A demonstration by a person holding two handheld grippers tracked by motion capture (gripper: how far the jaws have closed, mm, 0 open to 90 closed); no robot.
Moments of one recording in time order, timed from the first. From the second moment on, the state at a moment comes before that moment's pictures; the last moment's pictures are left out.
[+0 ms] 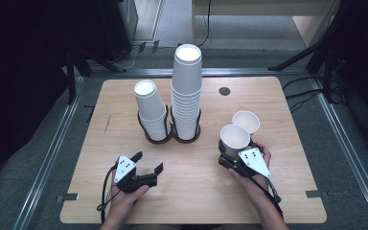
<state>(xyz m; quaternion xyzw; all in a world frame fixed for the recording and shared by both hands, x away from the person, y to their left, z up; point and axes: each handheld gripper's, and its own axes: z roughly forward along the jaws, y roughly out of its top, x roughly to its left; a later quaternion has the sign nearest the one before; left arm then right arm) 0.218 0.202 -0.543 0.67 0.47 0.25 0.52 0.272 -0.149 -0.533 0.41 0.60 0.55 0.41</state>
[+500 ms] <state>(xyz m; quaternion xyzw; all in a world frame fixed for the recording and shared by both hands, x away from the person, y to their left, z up) 0.223 0.232 -0.548 0.64 0.51 0.27 0.51 0.276 -0.126 -0.543 0.36 0.66 0.53 0.40</state>
